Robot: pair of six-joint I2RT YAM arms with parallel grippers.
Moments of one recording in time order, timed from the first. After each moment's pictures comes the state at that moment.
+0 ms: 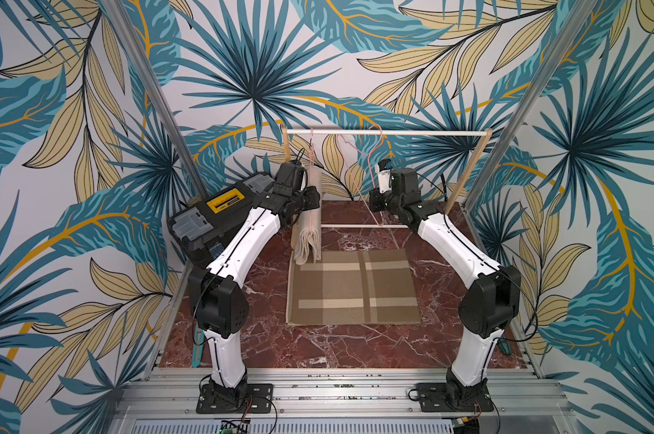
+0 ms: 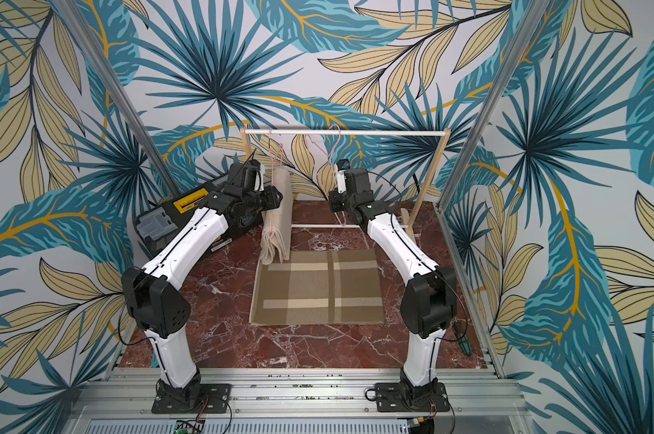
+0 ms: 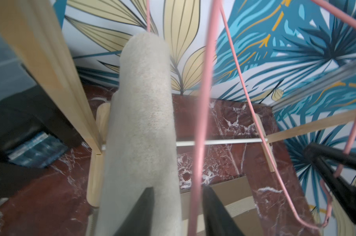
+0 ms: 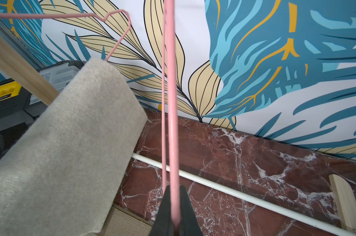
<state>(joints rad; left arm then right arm) -0.34 1.89 1.92 -0.62 0.08 -0.48 0.50 1.88 1.81 -0.37 0.01 0.10</state>
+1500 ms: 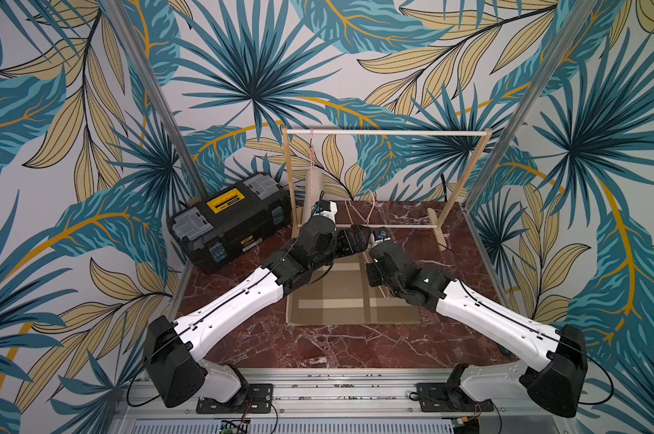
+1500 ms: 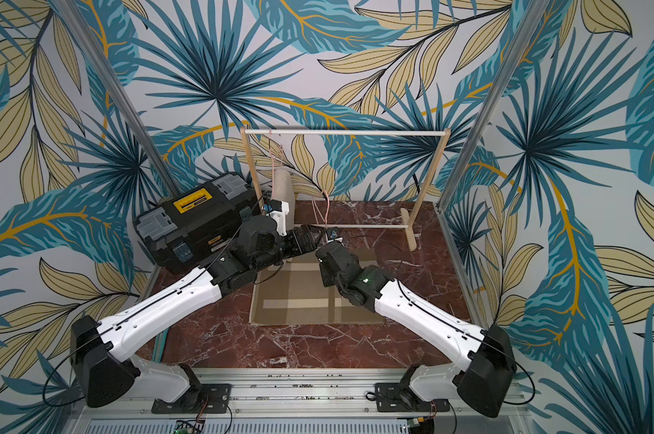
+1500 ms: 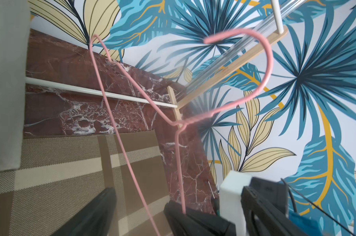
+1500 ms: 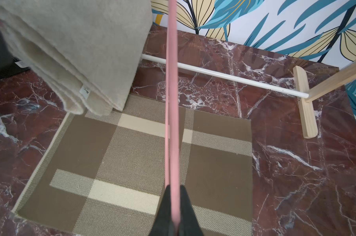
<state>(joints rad) -0.77 1.44 1.31 -0.19 -0.02 -0.86 0.96 1.33 1.15 -0.59 0.51 0.37</state>
